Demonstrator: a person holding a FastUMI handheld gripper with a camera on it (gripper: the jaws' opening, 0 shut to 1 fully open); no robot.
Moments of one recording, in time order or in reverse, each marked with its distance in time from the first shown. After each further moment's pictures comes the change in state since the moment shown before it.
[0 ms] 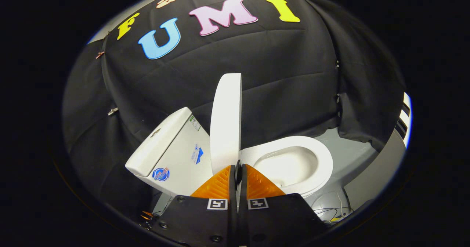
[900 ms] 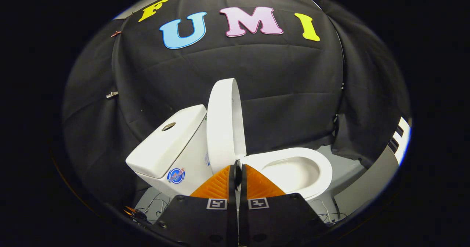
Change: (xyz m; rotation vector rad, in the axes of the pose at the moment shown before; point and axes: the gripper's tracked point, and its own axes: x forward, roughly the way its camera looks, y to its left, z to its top) arm 0.002 0.081 -0.003 -0.157 -0.073 -0.072
